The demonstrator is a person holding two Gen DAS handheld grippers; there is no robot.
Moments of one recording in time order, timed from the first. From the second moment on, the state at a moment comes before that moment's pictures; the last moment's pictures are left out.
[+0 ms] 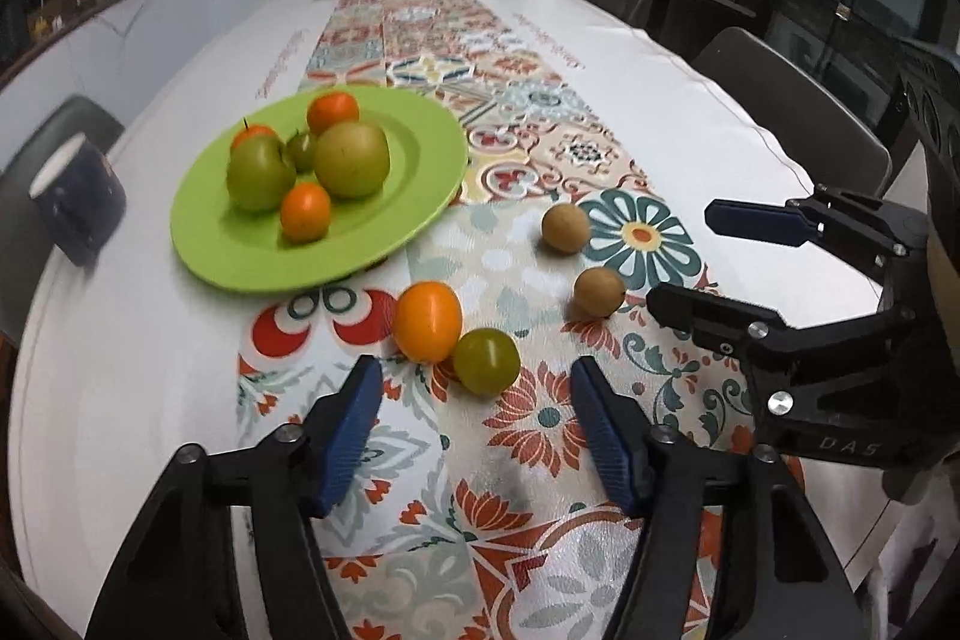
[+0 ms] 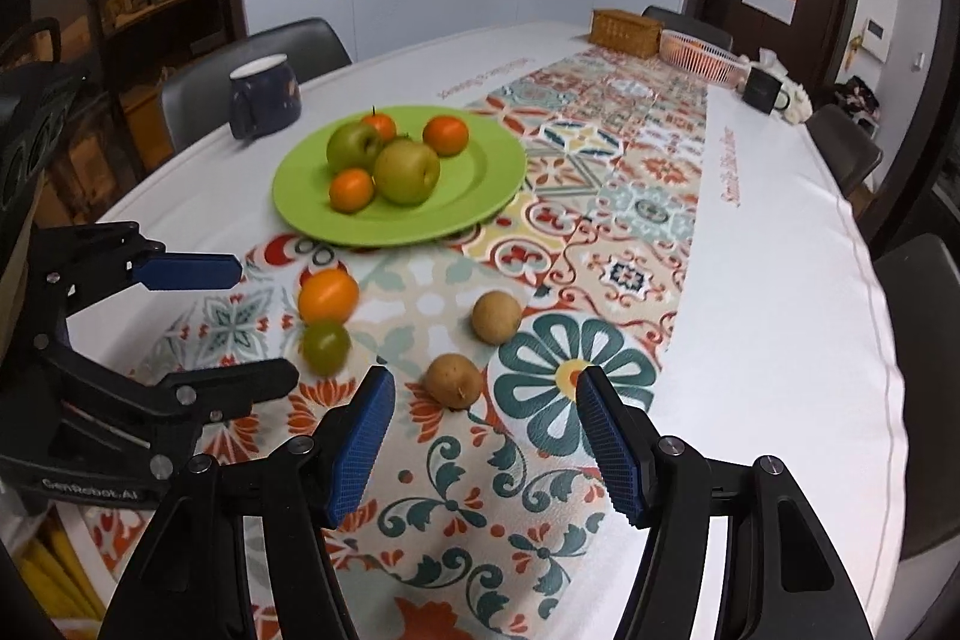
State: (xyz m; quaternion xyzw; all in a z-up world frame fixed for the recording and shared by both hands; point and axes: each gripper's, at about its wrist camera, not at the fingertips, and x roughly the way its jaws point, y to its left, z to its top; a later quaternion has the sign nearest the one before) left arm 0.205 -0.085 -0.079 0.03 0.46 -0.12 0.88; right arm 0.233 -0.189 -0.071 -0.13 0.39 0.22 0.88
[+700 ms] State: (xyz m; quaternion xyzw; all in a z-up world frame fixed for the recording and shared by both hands) left arm 0.226 -0.101 -0.093 0.03 0.49 -0.10 0.86; right arm 0.258 -0.186 -0.108 -0.10 0.42 0.24 0.87
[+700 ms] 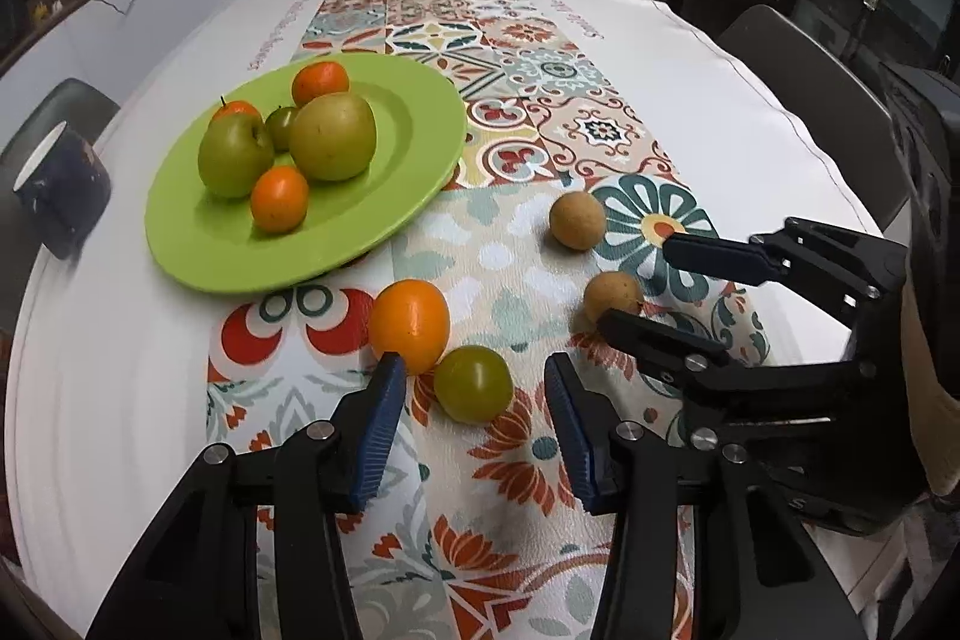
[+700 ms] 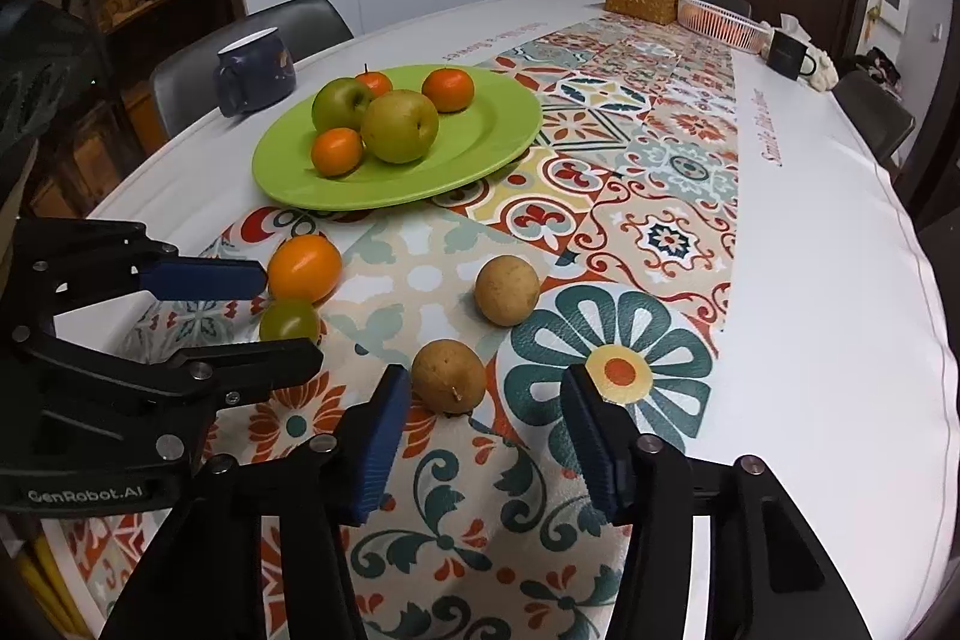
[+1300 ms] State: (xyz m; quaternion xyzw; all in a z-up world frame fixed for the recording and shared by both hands) left arm 0.238 -0.106 -0.110 0.02 0.52 -0.10 0.85; right arm 0.258 -0.187 -0.115 -0.08 0.43 0.24 0.86
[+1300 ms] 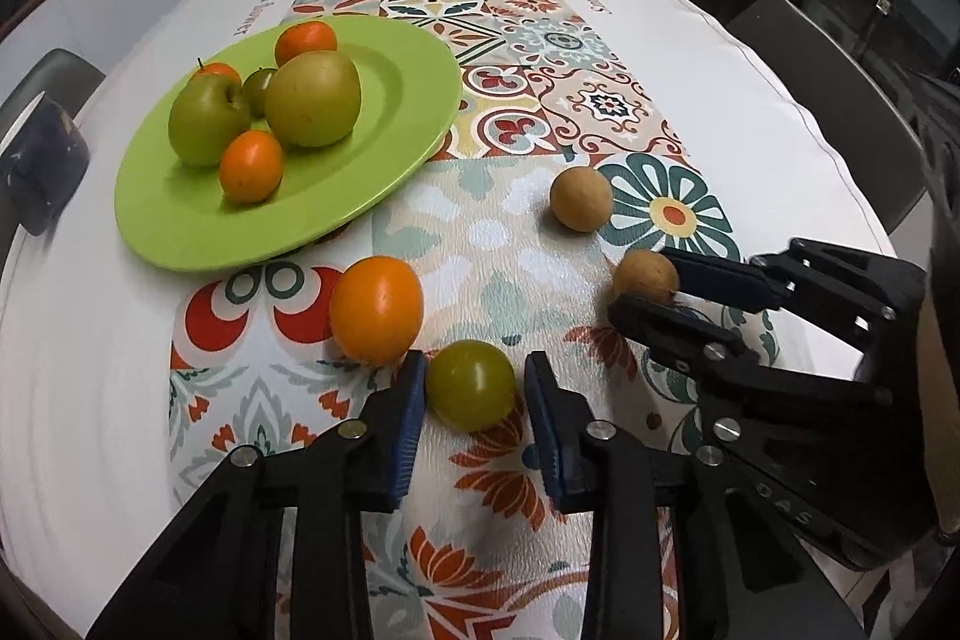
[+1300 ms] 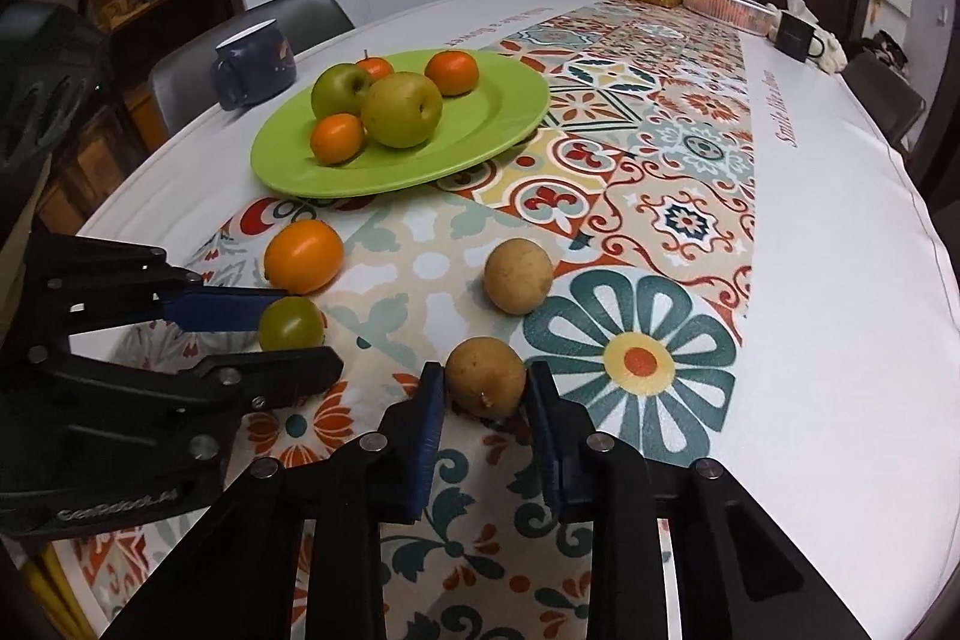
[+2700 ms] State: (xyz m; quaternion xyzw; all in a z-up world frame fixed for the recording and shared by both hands) left arm 0.209 -0.014 -0.009 0.02 0.39 -0.06 0.92; right arm 0.244 -0.136 -0.008 -0.04 0.34 0.22 0.91
